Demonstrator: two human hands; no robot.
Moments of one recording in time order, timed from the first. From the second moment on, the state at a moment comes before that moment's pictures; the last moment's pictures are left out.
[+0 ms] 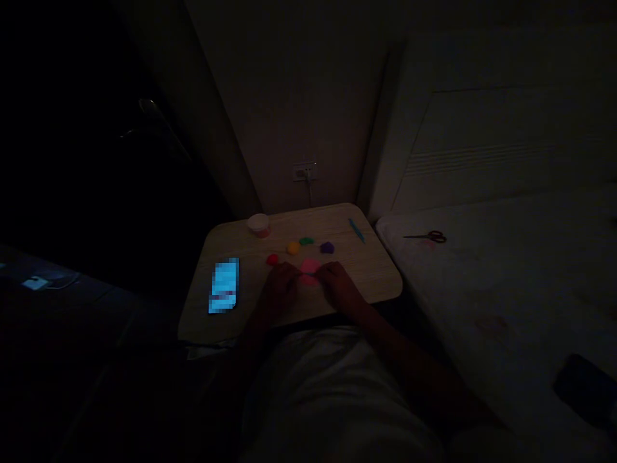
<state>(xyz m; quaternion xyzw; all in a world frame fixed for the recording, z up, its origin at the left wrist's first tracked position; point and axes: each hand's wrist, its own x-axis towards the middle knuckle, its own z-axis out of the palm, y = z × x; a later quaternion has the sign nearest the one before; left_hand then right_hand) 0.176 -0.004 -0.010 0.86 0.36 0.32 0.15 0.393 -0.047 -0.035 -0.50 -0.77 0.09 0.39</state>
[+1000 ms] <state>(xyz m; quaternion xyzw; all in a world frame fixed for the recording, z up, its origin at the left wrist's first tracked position) 0.176 -0.001 -0.009 0.88 0.39 0.26 0.07 0.392 -0.049 -0.029 -0.44 -0.83 0.11 0.32</state>
